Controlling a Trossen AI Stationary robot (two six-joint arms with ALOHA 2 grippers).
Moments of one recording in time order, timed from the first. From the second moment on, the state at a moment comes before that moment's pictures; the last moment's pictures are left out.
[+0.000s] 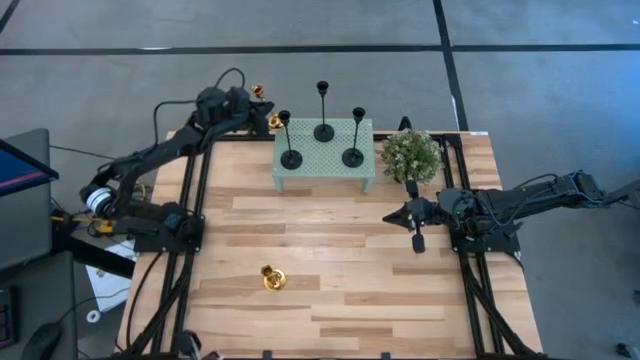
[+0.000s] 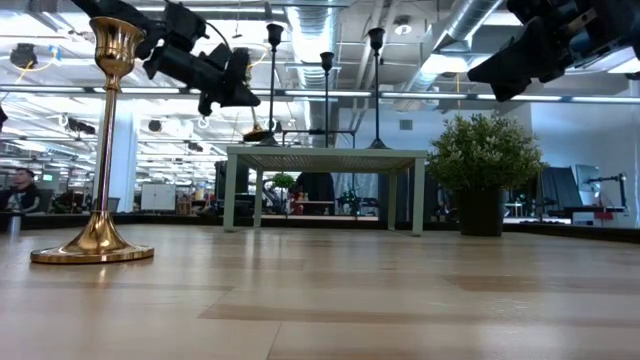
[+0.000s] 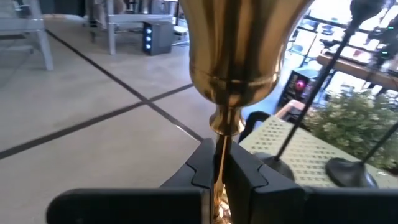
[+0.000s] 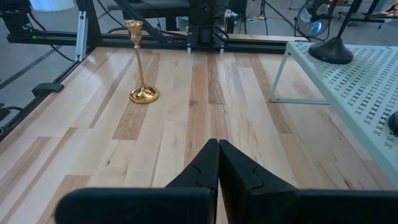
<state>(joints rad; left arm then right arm) 0.89 1.12 0.84 0.26 0.25 -0.06 0.15 0.69 0.38 -0.01 0.14 0.00</state>
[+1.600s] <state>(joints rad) 0.82 1.31 0.85 0.43 0.40 0.15 0.15 0.69 0.38 -0.02 0.14 0.00</state>
